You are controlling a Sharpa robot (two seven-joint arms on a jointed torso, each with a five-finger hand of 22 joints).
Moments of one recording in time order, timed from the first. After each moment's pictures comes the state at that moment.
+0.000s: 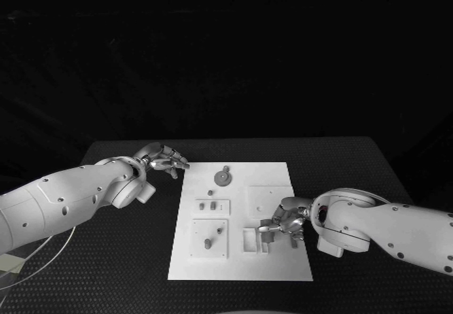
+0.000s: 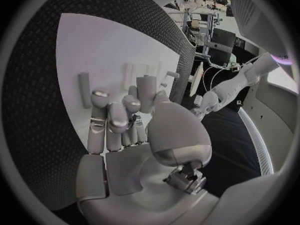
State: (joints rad) left arm 1.20 -0.78 -0.12 1.18 -0.62 -0.24 0.08; left_hand 1.08 -0.11 0.51 -0.24 0.05 0.85 0.19 0.27 0.48 1.12 0.12 0.07 0.34 0.98 0.02 0.96 0.45 0.02 1.11 -0.08 0.11 1.15; right arm 1.16 -0.85 -0.17 1.64 -0.99 -0.01 -0.46; right_hand 1.25 0.06 -0.12 0.29 0.11 1.04 0.07 0.24 0.76 1.17 -0.04 1.02 1.24 1.28 -0.15 1.42 0.92 0.20 1.23 -0.07 0.86 1.31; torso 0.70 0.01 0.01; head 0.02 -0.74
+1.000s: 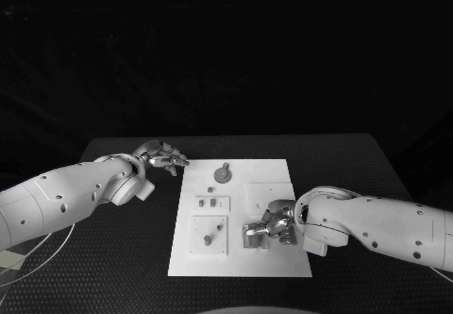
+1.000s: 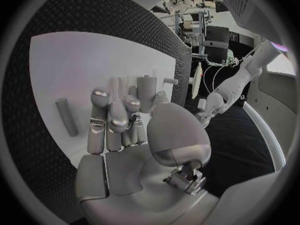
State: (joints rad) left arm 1.20 -0.78 -0.12 1.18 -0.62 -0.24 0.08; left_hand 1.07 -0.11 0.51 -0.24 0.05 0.85 0.19 0.27 0.48 1.12 0.12 0.07 0.34 0.98 0.02 0.96 0.45 0.03 1.10 -0.08 0.11 1.15; right arm 1.16 -0.74 -0.20 1.57 -0.87 0.04 -0.52; right_hand 1.25 0.08 -0.14 0.29 0.11 1.04 0.07 0.24 0.76 1.17 -0.04 1.01 1.23 1.28 -0.14 1.42 0.92 0.20 1.24 -0.07 0.86 1.31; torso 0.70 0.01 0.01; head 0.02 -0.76
